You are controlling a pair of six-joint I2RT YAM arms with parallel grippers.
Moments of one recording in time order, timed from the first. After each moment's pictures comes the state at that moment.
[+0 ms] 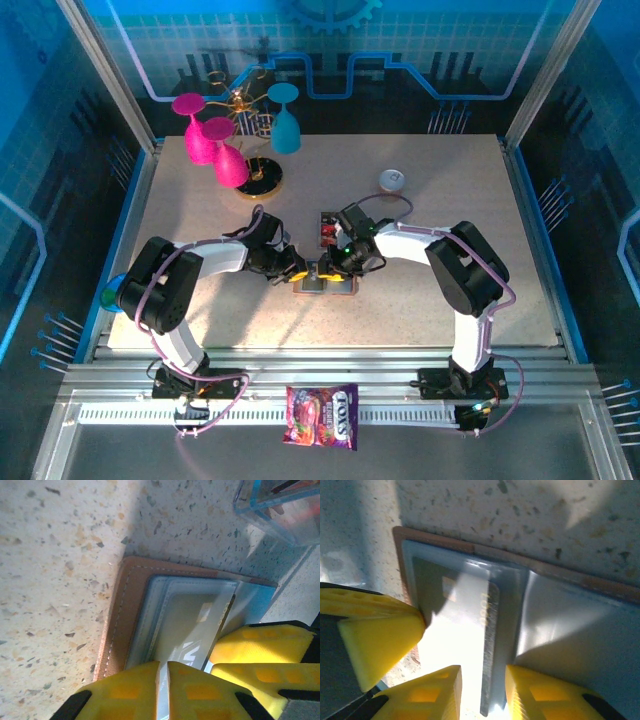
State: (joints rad) left arm -0.38 1.72 0.82 -0.21 0.57 -0.89; right arm 0.62 1.92 1.15 -0.41 -0.53 0.72
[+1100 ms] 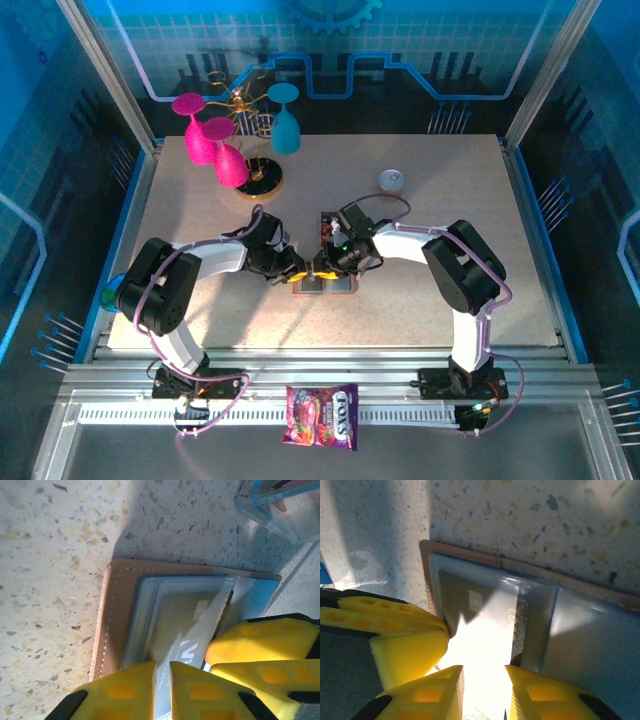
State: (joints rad) left arm -0.38 1.71 0.82 -0.23 0.56 -0.87; right arm 0.62 1.94 1.15 -0.32 -0.60 0.75
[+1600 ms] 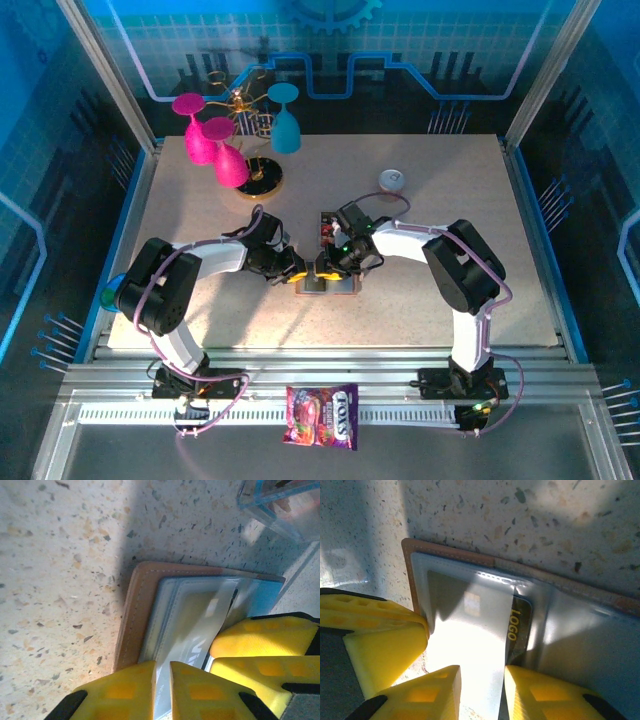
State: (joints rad) left arm -0.38 1.71 0.82 -0.23 0.56 -0.87; right arm 0.62 1.95 1.17 -0.42 -0.55 0.71
